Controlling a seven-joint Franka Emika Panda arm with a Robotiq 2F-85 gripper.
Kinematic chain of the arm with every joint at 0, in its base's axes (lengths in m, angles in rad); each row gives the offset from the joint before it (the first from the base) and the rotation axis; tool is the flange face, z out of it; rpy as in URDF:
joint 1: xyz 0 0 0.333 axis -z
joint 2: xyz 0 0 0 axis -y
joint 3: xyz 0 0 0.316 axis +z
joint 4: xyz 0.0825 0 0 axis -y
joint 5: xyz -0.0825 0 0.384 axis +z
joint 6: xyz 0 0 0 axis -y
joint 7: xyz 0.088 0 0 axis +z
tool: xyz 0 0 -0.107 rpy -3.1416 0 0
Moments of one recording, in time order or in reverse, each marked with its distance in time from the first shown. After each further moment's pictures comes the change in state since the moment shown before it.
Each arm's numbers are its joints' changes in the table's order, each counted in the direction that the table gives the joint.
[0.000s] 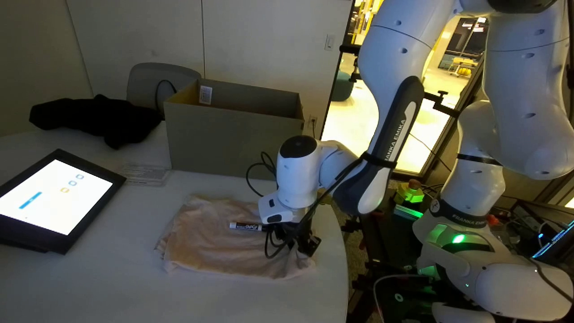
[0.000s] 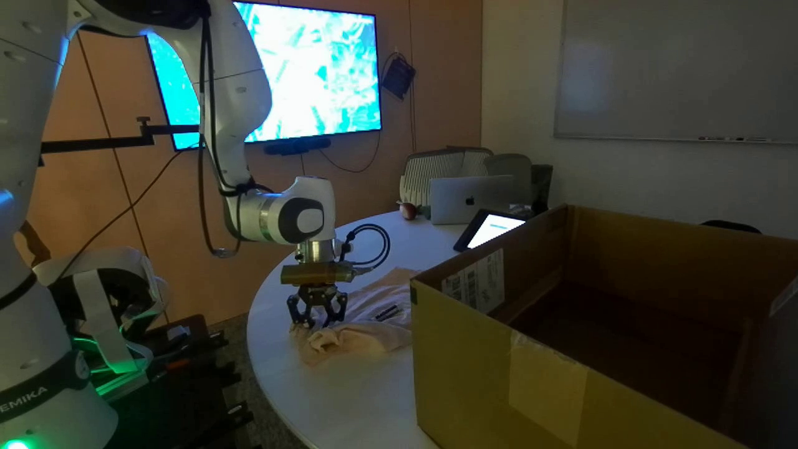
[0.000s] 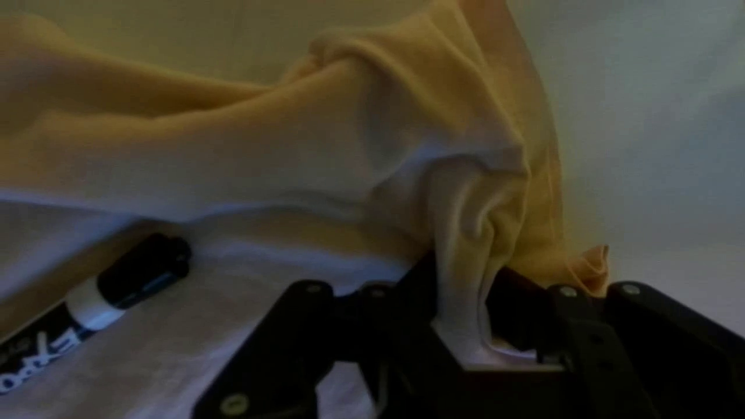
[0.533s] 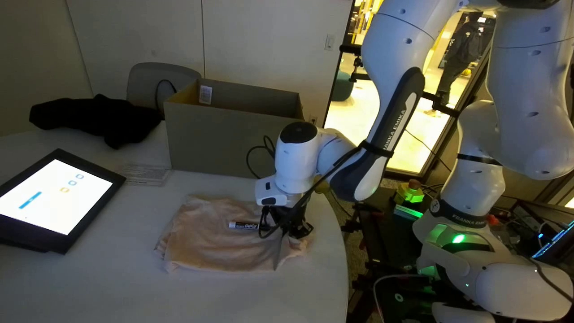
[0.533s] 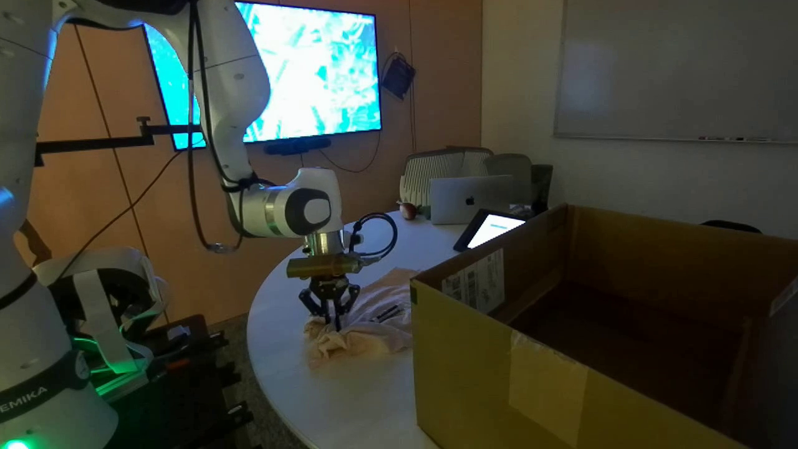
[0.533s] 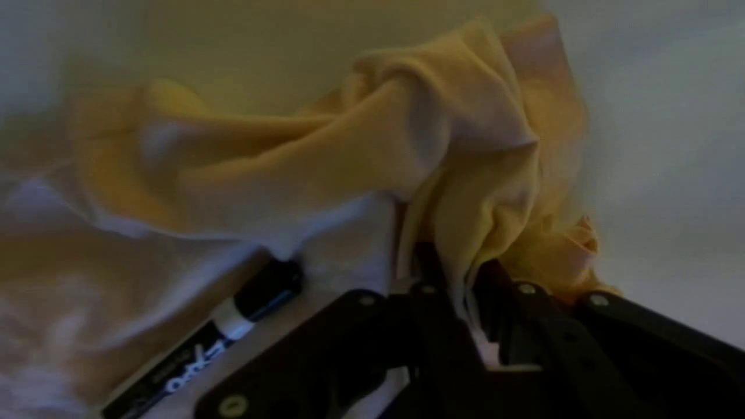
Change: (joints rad) arm -0.004 0.051 -0.060 0.002 -0.081 0.007 -0.105
